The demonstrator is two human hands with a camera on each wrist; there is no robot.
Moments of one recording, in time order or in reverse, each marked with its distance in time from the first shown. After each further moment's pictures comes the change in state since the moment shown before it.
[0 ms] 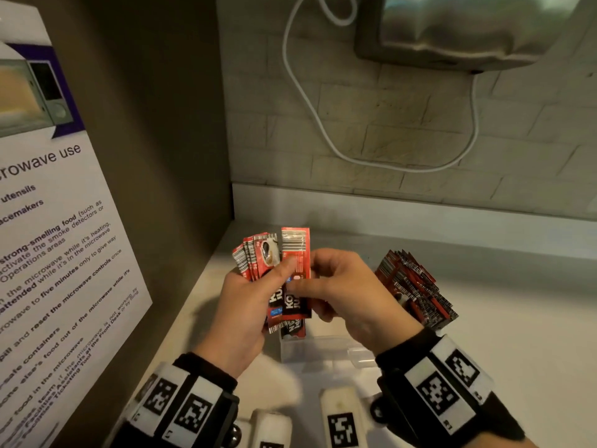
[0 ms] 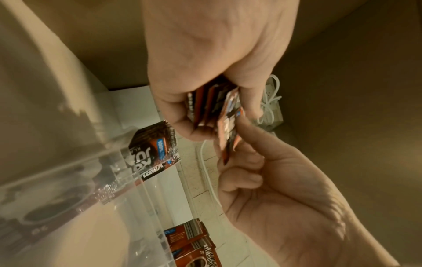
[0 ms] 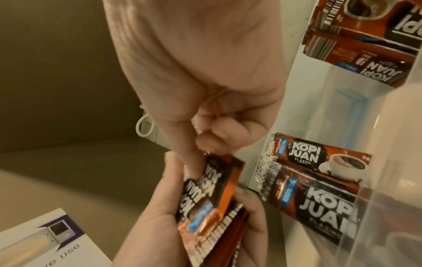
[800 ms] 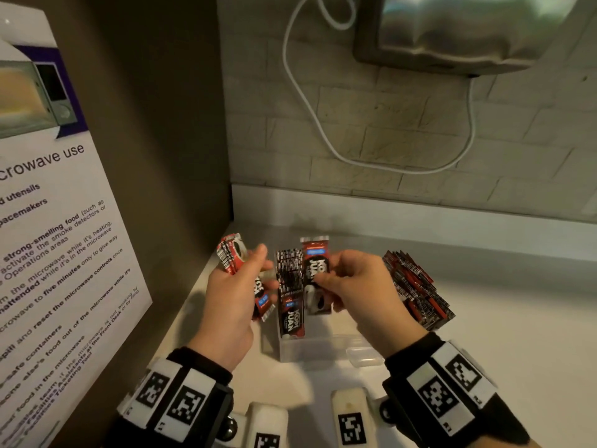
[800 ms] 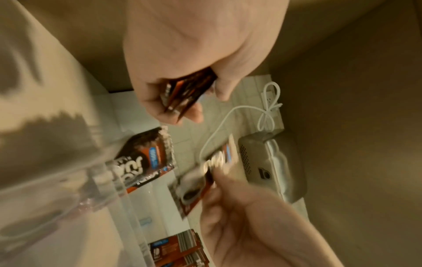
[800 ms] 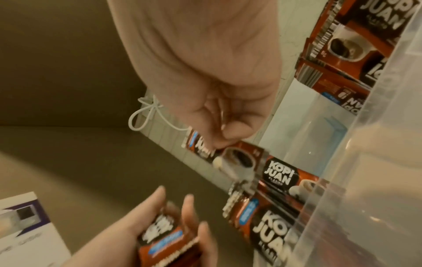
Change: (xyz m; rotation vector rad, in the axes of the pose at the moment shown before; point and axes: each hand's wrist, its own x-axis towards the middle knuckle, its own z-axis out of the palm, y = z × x) left_hand 0.012 0.001 -0.008 -0.029 0.230 -0.033; right_hand 0.002 0.014 -0.015 -0.137 0.281 0.000
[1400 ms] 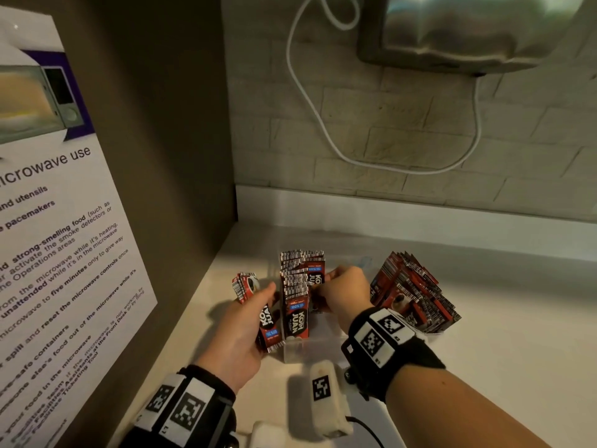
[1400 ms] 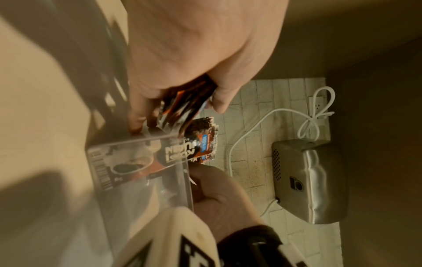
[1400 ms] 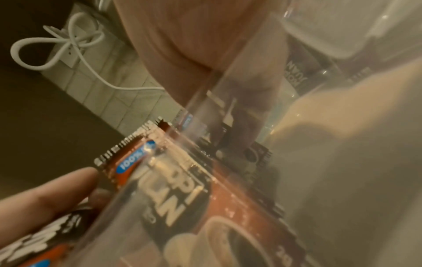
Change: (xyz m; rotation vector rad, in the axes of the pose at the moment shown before) left_hand -0.016 -0.013 -0.012 0.080 -0.052 -0.357; right_hand 0.078 0.076 0.029 -0.144 0.206 0.326
